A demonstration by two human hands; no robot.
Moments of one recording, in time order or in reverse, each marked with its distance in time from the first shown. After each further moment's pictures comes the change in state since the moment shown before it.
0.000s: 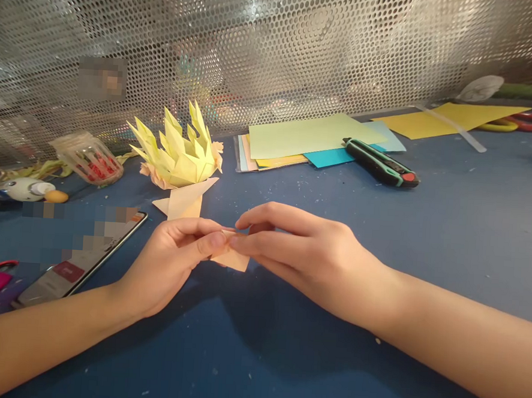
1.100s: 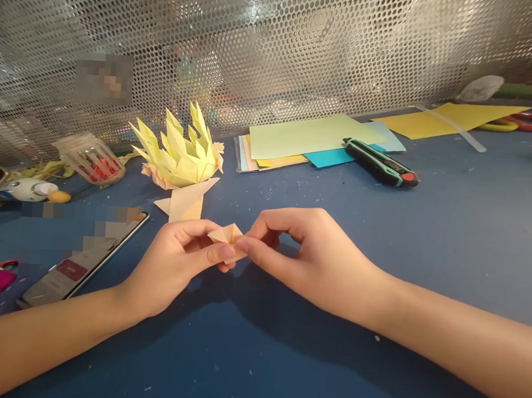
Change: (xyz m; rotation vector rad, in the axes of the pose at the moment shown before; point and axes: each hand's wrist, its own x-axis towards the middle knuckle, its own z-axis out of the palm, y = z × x) left_hand -0.001 0.003 0.002 0.060 -0.083 -0.009; right_hand 0.013 -0.011 0.004 0.395 -0.130 0.568
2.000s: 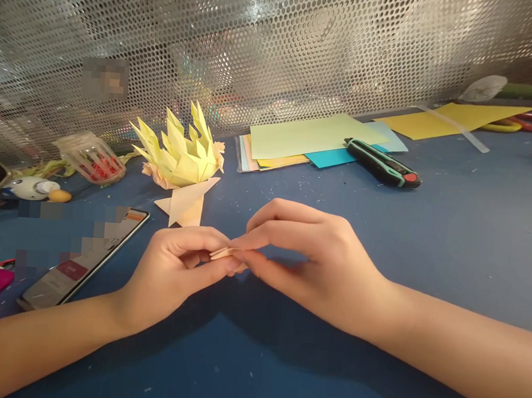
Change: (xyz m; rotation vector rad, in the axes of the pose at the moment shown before) left_hand -0.008 0.003 0.003 0.225 -0.030 0.224; right_hand -0.003 -0.001 -0.001 -0.225 0.197 -0.477
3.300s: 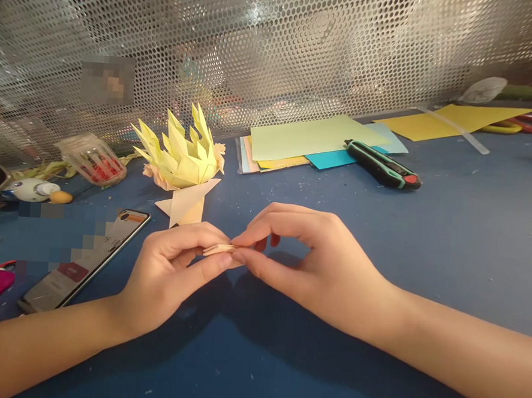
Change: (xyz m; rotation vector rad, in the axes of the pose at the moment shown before) left_hand -0.002 0.001 0.000 0.102 0.071 0.069; right_hand -0.001 0.000 0.001 0.248 -0.054 0.311
